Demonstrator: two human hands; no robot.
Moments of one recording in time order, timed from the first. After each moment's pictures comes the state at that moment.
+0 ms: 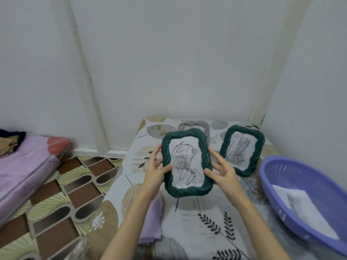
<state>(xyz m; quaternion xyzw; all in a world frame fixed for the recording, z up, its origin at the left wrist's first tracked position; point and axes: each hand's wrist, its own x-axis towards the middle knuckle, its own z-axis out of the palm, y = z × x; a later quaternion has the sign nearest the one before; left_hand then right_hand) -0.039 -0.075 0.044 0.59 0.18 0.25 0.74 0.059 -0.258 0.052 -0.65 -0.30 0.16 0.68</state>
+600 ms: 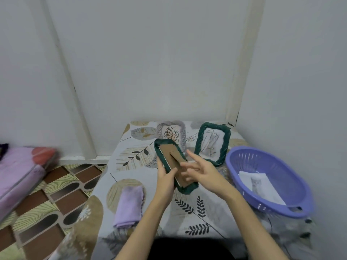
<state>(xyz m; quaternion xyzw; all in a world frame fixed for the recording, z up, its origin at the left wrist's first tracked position) -0.045 -0.200 0.054 0.54 0.14 0.26 0.78 0.012 -0.321 0.095 -0.71 -0.35 0.22 0.57</state>
